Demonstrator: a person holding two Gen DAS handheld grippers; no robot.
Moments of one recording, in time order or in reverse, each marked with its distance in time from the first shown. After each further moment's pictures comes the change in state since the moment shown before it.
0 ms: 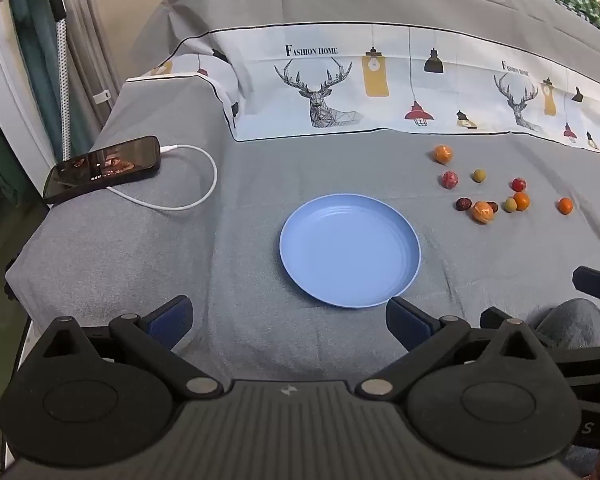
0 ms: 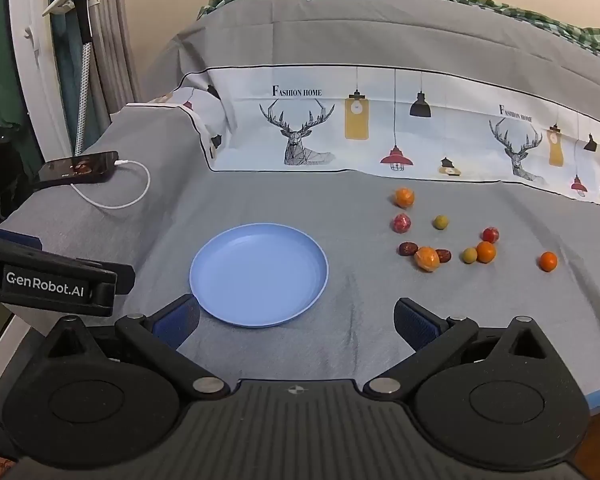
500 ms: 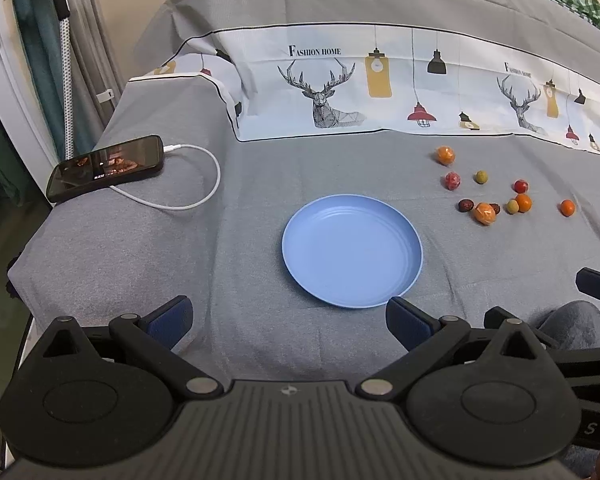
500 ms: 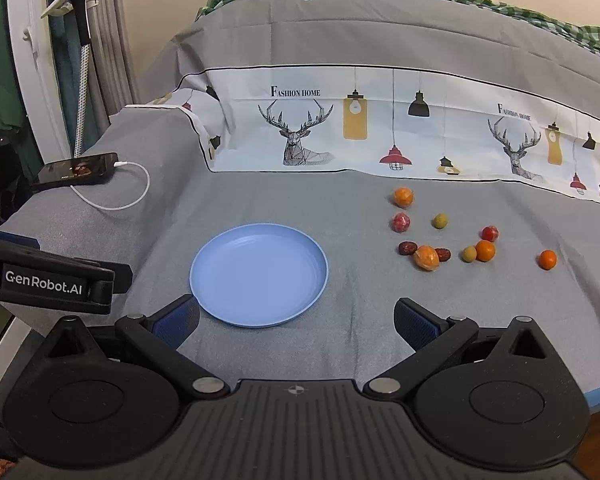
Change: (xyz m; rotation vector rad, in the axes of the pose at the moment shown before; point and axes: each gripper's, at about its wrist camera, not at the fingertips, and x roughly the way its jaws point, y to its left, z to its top) left arm -0.002 0.002 0.002 -0.005 0.002 0.001; right arm -0.001 -0.005 -0.001 0.004 -0.048 -0.001
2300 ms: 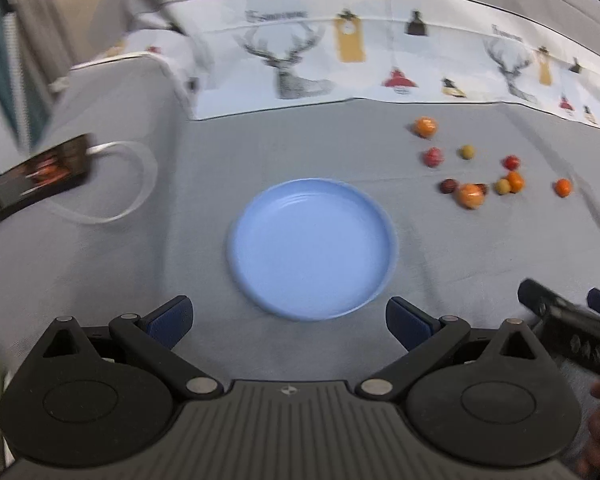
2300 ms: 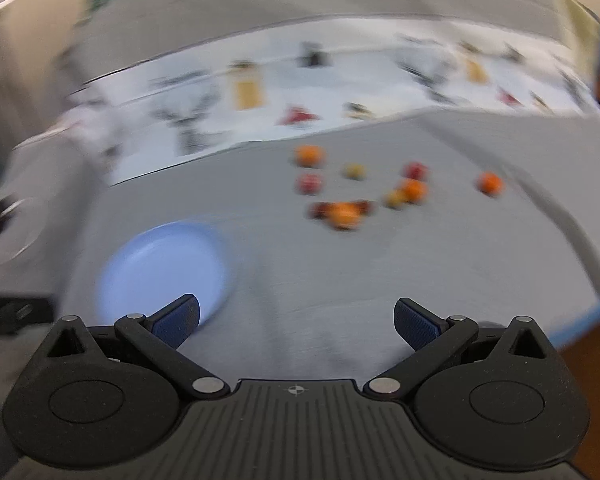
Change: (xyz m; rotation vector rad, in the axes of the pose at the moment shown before) left arm 0.064 -0.052 0.045 0.054 0.128 -0.065; right arm 0.051 -0.087 -0.001 0.291 0.041 -0.195
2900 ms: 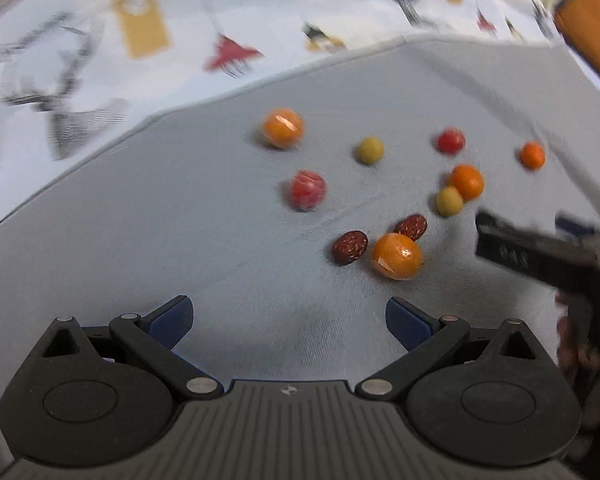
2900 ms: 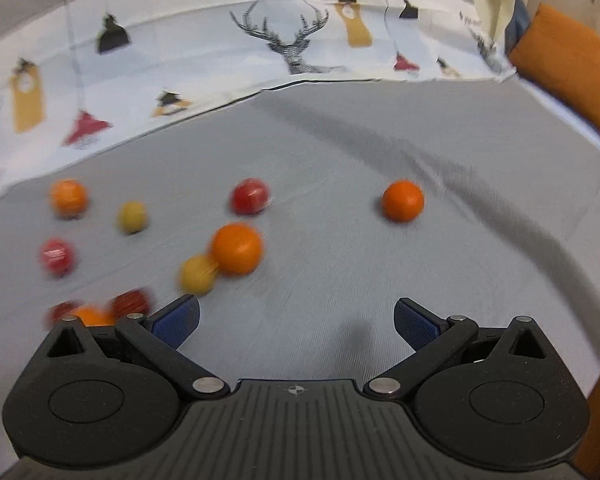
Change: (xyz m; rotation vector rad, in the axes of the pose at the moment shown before) left arm 0.218 -0.154 0.122 0.354 0.090 -0.232; right arm 0.229 -0.130 0.059 0.087 0.034 -0.373
